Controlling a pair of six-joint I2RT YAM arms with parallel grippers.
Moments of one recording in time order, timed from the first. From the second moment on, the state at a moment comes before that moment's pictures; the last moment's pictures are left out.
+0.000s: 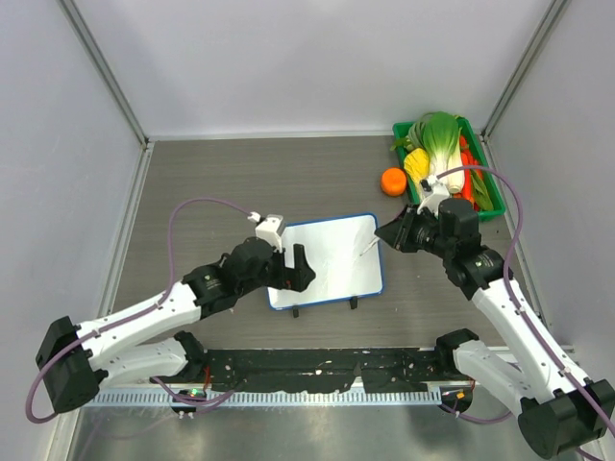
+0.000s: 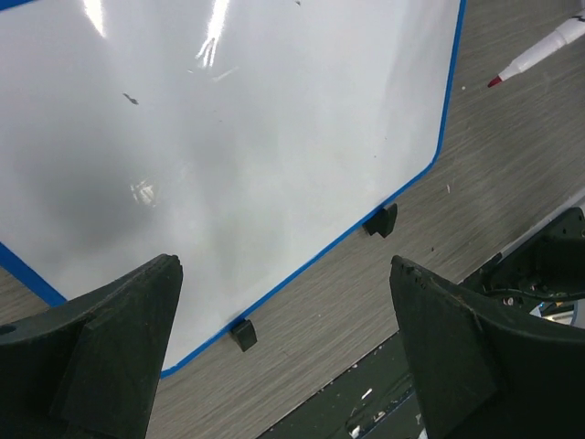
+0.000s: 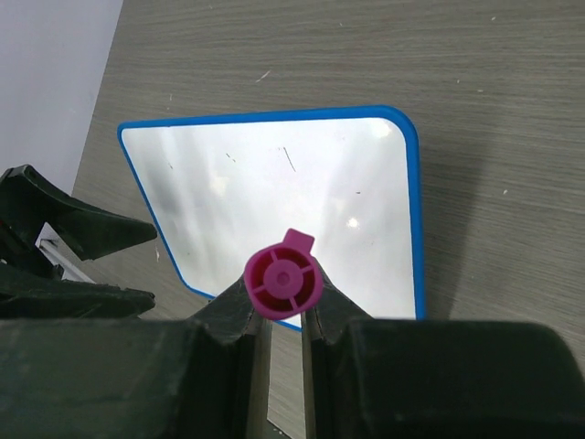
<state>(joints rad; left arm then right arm) -0.93 1.02 0.69 -0.24 -0.15 -0.62 0.31 0.86 0.77 -0.37 -0.33 0.50</state>
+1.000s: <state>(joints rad) -0.11 0.80 0.53 -0.19 0.42 -0.71 0.37 0.92 0.78 -0.28 -0.28 0.47</state>
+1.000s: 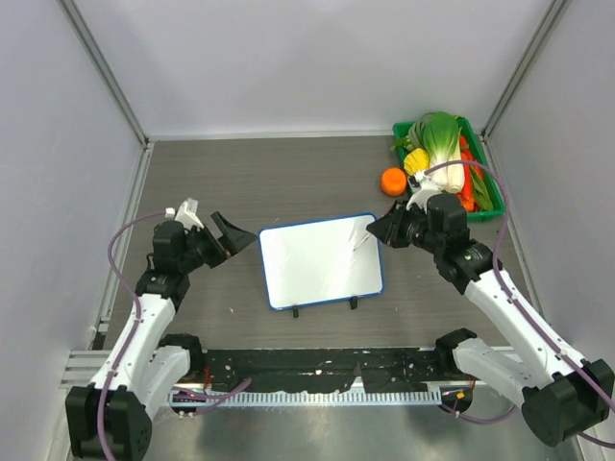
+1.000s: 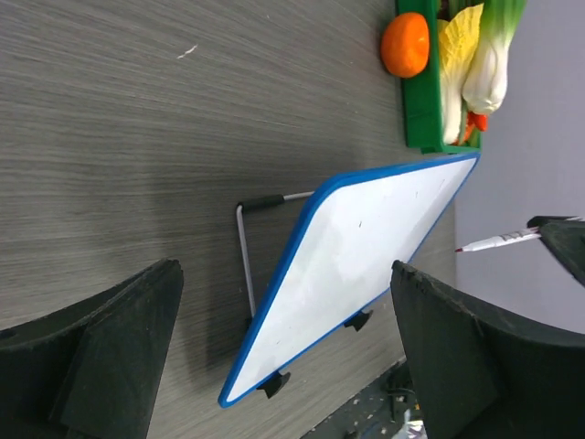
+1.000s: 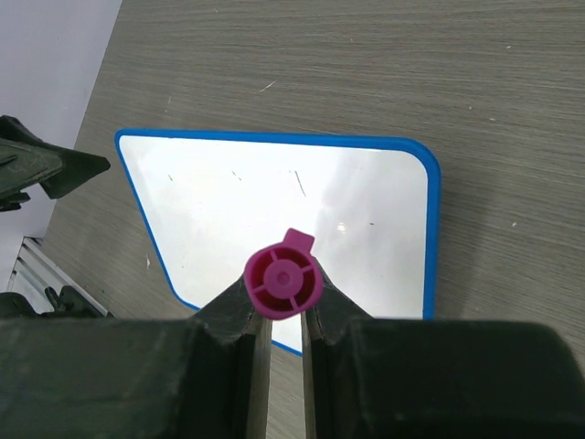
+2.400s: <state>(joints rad) -0.16 1.05 0.32 0.34 0.67 -0.74 0.69 1.00 0.79 0.00 -0.21 0.56</state>
